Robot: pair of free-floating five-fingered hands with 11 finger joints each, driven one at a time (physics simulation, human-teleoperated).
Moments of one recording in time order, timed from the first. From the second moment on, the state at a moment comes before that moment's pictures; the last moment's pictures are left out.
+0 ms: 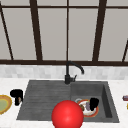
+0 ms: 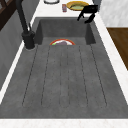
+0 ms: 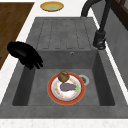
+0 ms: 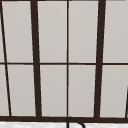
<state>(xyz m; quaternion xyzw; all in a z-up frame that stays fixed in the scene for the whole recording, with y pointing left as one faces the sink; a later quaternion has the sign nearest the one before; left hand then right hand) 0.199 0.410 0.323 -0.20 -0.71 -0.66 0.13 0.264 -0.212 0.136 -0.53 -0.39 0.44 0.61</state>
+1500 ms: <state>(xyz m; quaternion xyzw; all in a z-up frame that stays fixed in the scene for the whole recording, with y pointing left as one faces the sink) 0.320 0.180 0.333 -0.20 -0.70 -0.67 0.13 0.264 -0.212 0.136 -0.53 -0.39 0.44 0.61</state>
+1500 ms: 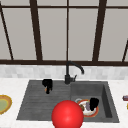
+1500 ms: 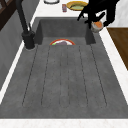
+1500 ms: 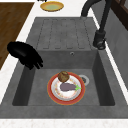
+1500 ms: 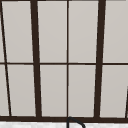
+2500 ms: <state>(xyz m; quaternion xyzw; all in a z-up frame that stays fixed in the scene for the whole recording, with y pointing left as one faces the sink) 0.382 0.019 0.291 -0.20 -0.70 -0.67 0.13 0.264 -0.212 0.136 -0.53 -0.39 0.44 0.61</state>
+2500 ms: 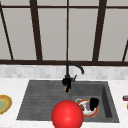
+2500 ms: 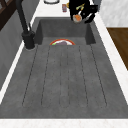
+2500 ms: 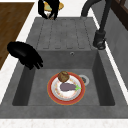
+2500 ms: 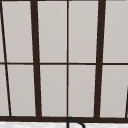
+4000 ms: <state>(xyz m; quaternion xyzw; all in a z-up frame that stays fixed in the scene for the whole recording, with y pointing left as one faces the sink) 0.474 -0.164 0.115 -0.20 -0.70 -0.67 0.13 0.264 -0.212 0.136 -0.53 -0.39 0.44 0.61</state>
